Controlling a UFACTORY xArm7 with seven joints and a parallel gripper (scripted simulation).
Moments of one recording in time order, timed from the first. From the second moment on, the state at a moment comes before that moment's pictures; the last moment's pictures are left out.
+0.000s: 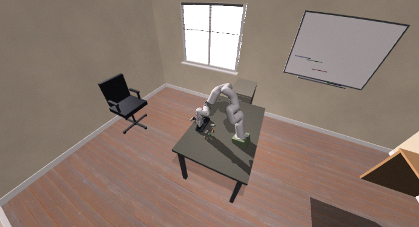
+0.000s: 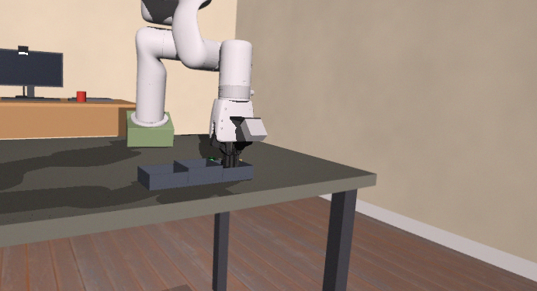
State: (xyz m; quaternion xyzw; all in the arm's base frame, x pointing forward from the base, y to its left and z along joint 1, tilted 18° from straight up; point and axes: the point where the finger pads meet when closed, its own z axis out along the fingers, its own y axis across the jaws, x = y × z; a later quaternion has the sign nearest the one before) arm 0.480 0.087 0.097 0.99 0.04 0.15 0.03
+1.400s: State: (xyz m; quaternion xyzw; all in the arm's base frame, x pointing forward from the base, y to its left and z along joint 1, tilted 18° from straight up) arm 0.460 0.091 0.161 0.99 0.04 0.15 0.03
